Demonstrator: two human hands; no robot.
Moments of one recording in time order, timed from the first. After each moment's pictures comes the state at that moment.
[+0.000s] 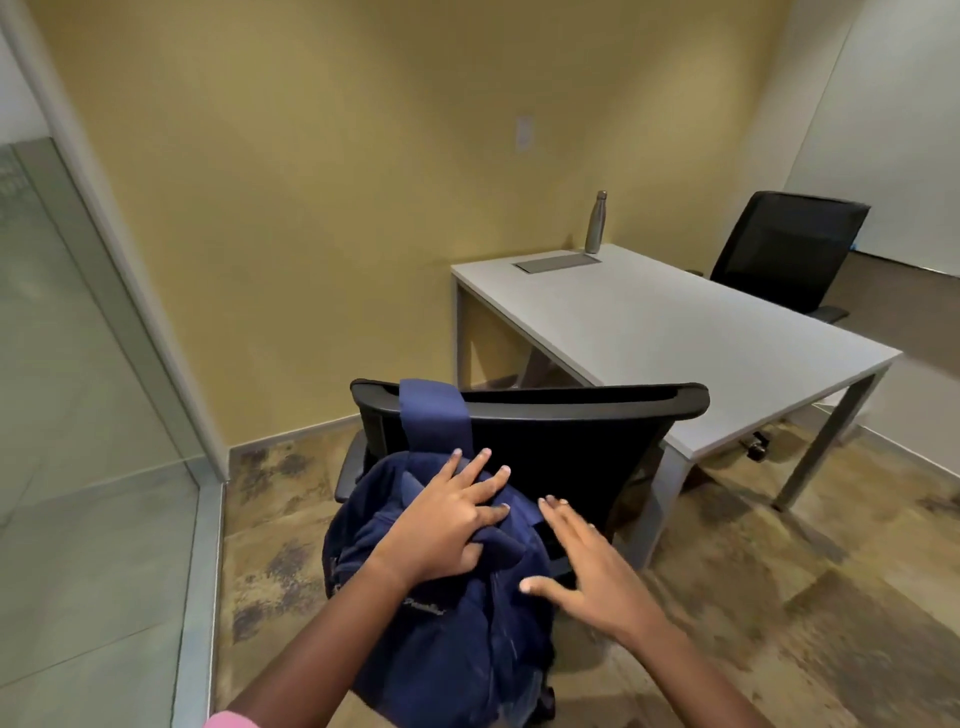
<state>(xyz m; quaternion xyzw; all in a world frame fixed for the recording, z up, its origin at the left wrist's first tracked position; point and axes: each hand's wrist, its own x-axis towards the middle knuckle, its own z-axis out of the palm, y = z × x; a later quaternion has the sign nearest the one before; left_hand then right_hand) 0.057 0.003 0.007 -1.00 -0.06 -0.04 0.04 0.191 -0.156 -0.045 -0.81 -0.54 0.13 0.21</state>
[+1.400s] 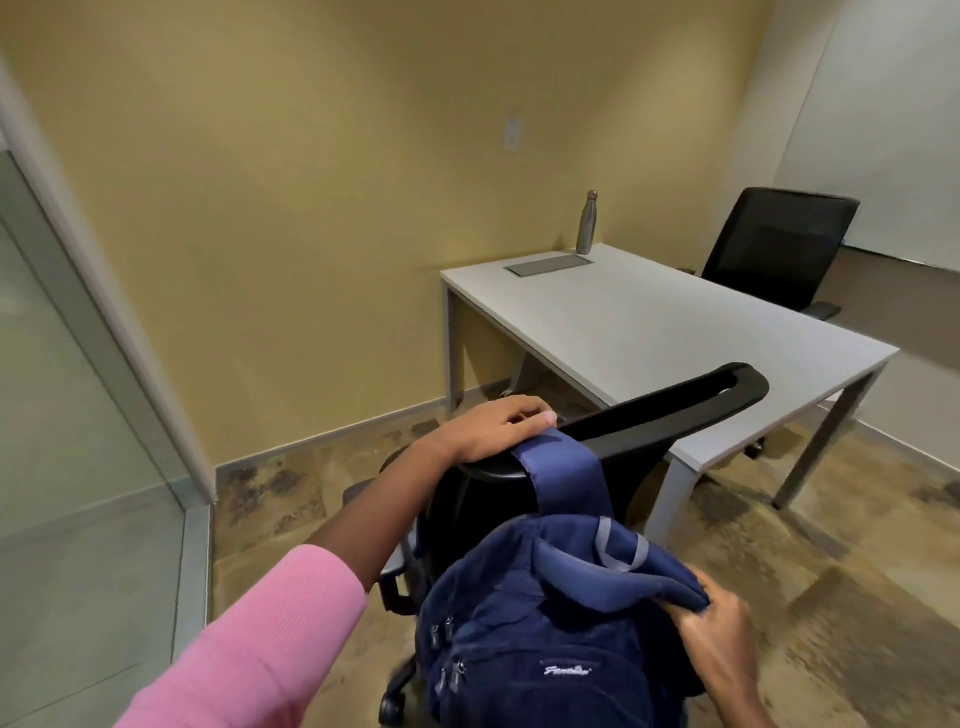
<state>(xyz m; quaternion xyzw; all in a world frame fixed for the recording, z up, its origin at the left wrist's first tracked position) 0.158 0.073 0.074 -0.93 -0.07 -0.04 -0.36 0.232 -0.173 -0.056 -0.88 -0.12 0.13 0.44</state>
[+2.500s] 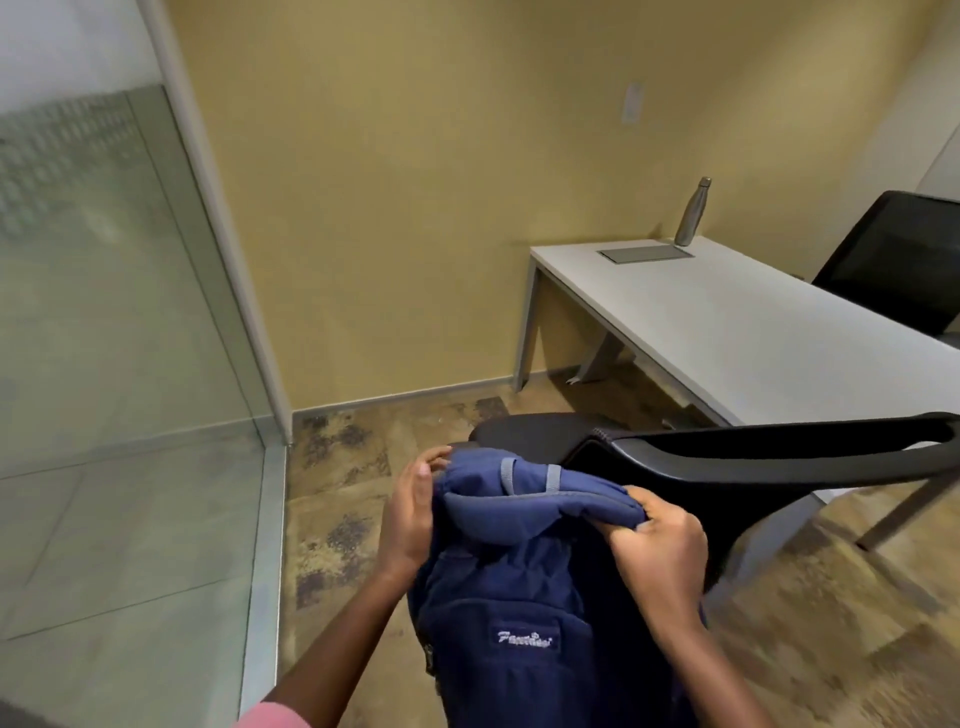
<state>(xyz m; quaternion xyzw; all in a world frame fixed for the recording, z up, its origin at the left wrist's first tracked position) -0.039 0.157 -0.055 -0.67 -0.33 -0.44 -0.50 0.094 -0.007 0.013 -0.84 -0.30 -0.03 0.45</state>
